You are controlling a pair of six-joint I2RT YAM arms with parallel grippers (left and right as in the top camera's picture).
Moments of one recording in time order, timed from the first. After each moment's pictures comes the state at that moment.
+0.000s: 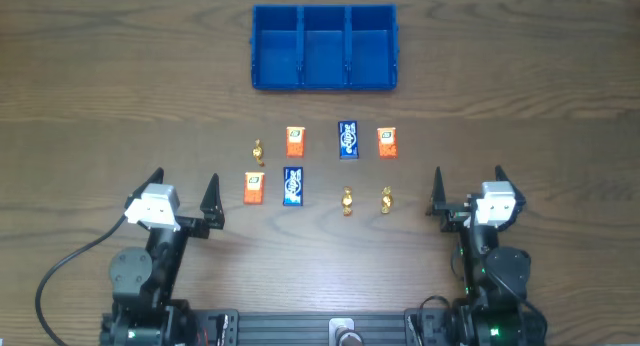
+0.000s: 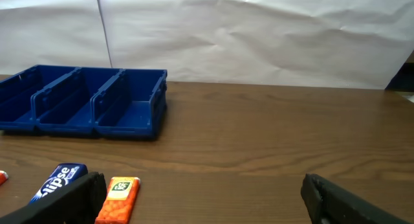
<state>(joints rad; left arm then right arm) -0.07 0.01 0.02 -0.11 0.13 -0.12 0.08 0.01 0.01 -0.07 0.07 -0.02</state>
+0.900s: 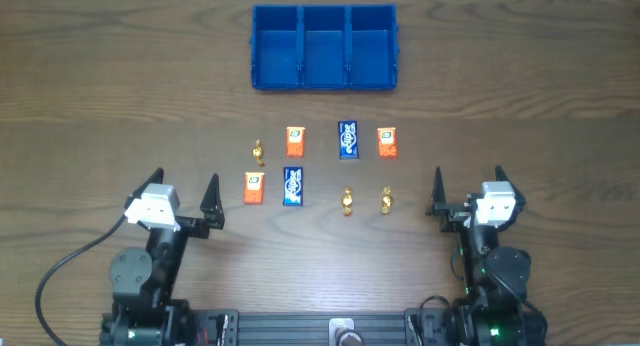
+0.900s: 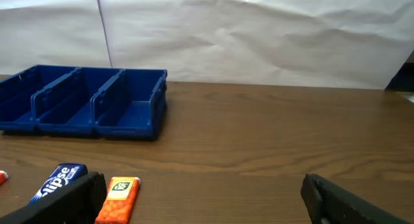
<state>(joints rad) -0.07 0.01 0.02 -0.11 0.13 -0.12 0.08 0.01 0.01 -0.07 0.07 -0.02</state>
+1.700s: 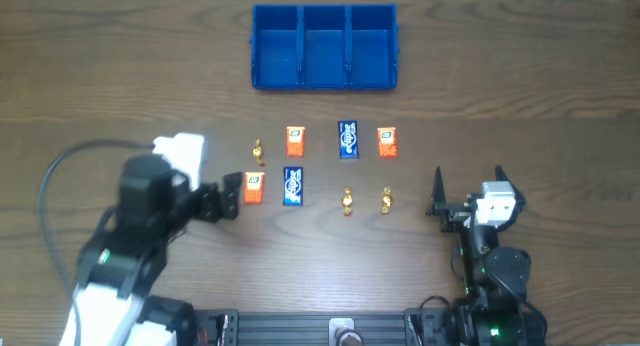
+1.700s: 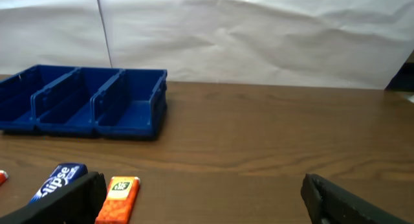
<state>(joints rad) -0.25 0.82 0.68 -0.66 0.11 -0.15 0.08 0.01 0.01 -0.07 0.07 -0.02</state>
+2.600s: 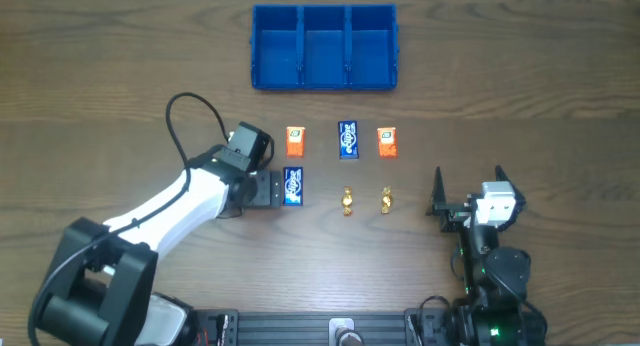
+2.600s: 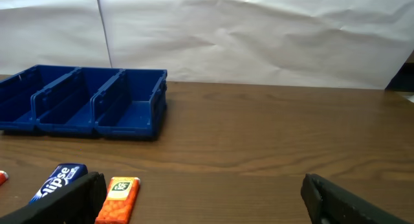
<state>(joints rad) -0.45 1.59 0.76 -0.52 -0.03 -0.44 0.08 0.01 0.01 -0.07 0.07 -0.02</state>
